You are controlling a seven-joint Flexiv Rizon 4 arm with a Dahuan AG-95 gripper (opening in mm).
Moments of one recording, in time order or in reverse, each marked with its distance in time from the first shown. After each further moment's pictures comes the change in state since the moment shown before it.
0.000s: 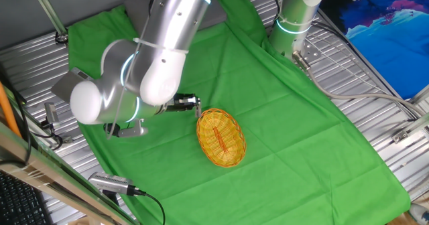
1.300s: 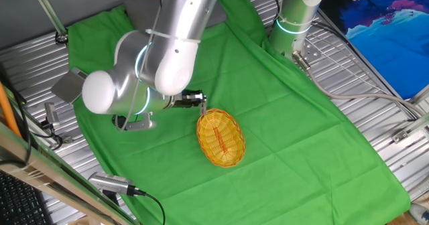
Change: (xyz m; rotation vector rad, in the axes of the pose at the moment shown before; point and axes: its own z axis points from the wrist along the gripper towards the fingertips) arm 0.004 0.012 0.015 0.028 -0.027 0.009
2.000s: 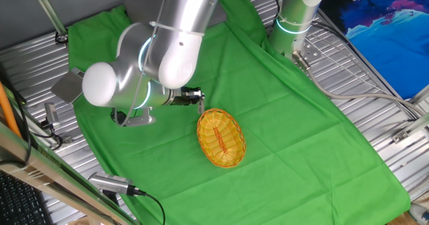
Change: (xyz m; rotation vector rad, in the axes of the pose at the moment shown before) arm 0.007 -0.009 -0.005 0.026 -0.025 -0.022
